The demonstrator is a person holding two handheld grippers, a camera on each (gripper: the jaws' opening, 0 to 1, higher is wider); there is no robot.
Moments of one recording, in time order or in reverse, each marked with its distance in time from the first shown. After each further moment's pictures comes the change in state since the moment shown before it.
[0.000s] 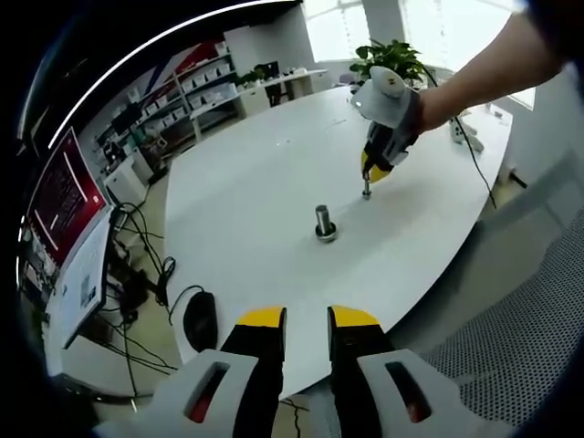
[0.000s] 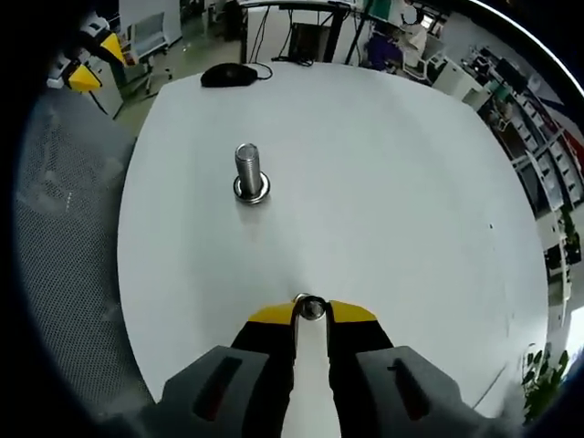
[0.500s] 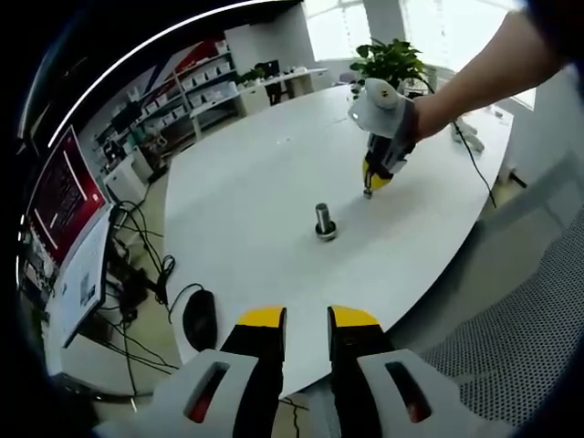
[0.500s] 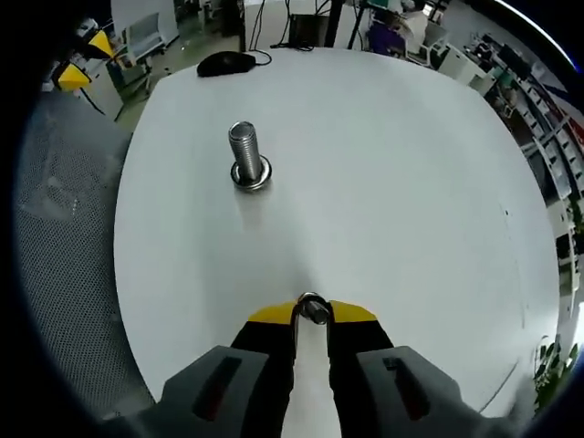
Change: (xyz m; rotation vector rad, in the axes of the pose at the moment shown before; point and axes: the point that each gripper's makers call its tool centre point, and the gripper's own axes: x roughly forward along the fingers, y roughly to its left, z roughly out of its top) left arm 0.001 0.000 -0.002 -0.003 0.008 -0.002; right arm 0.021 0.006 -0.011 0.038 0.048 0.047
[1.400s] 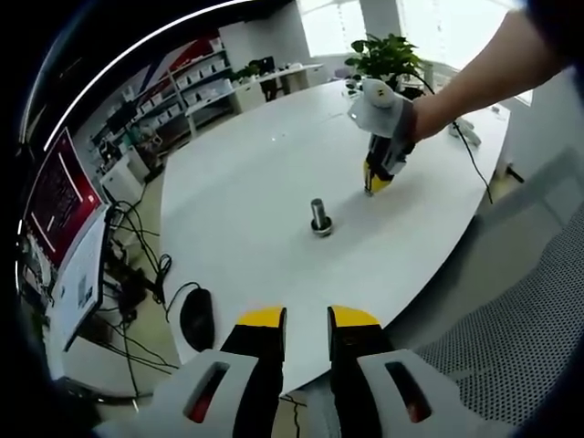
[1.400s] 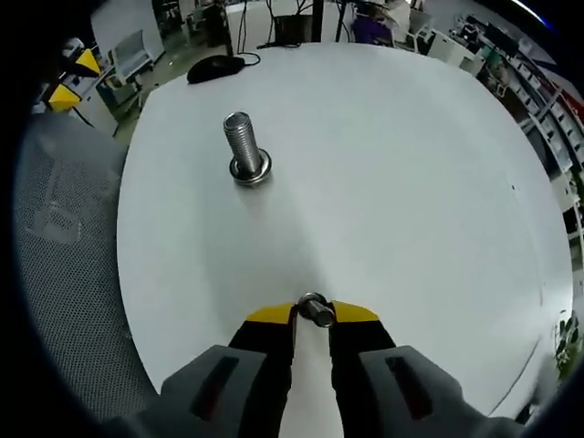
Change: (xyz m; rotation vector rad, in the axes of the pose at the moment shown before) left arm 0.002 -0.004 -0.003 0.015 0.018 -0.011; right arm 0.004 0.011 -0.011 0.098 -0.005 0.026
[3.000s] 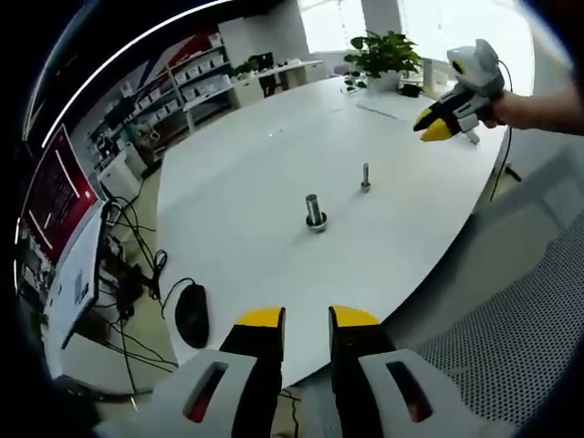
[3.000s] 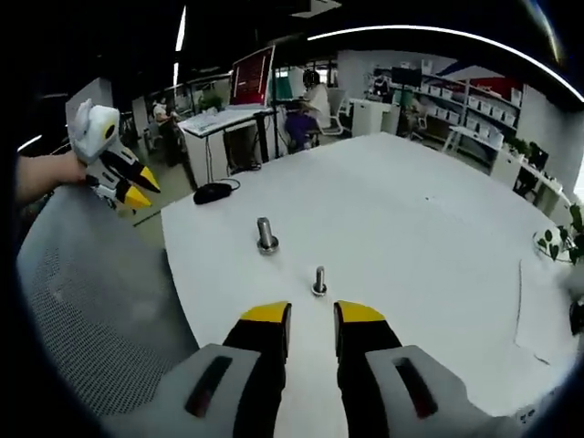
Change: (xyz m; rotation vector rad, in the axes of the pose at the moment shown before) left arm 0.001 -0.006 -0.003 -0.005 0.022 -0.018; right arm -0.153 0.037 -0.024 0.355 -0.561 -0.143
